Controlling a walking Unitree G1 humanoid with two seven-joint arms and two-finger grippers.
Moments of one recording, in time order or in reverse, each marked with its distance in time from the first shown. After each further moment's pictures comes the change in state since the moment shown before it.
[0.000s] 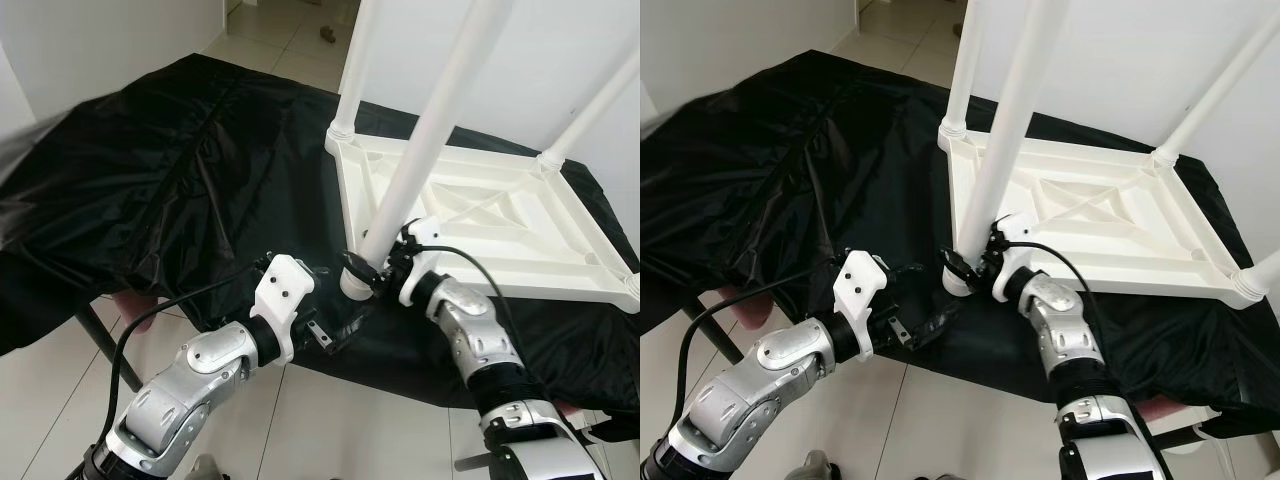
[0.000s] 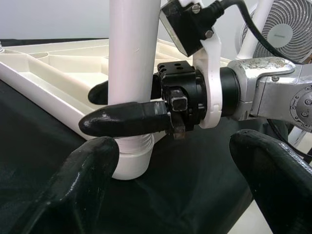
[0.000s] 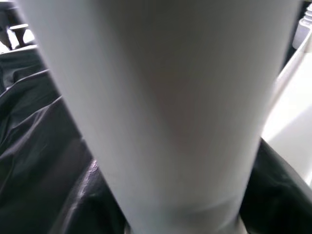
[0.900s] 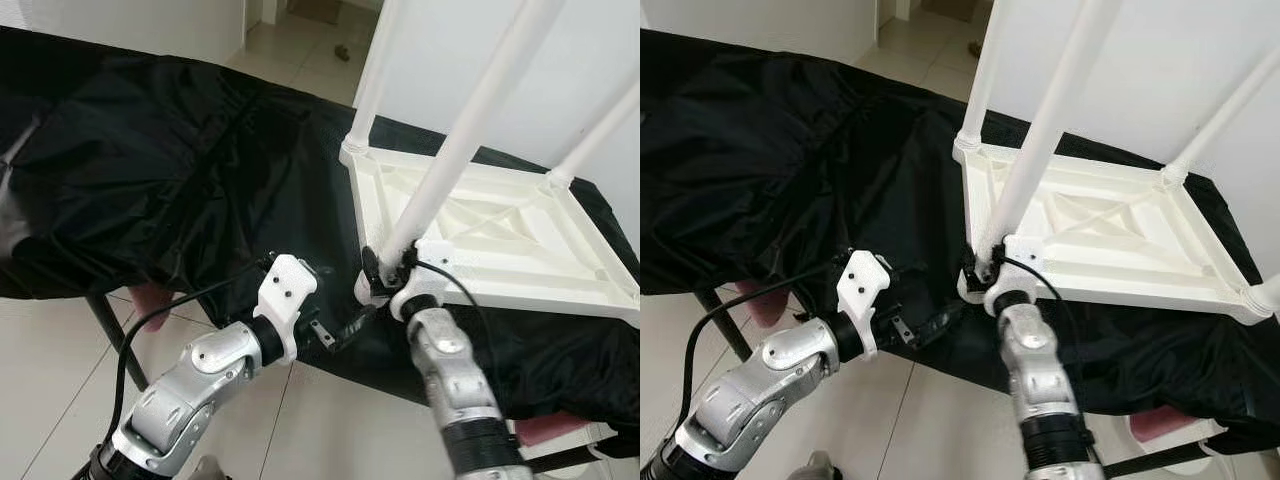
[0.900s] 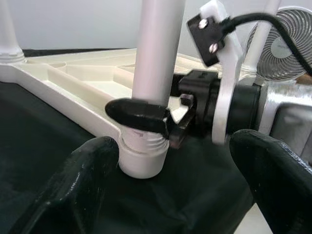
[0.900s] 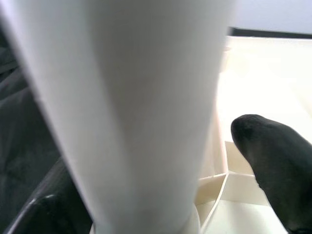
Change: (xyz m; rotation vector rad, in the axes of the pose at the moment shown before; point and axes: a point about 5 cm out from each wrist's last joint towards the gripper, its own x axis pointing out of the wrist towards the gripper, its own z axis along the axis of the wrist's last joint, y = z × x) left arm 0.002 -0.002 -0.003 -0.012 -0.014 0.000; right arm -0.028 0.014 -0.003 0.042 0.002 -0.609
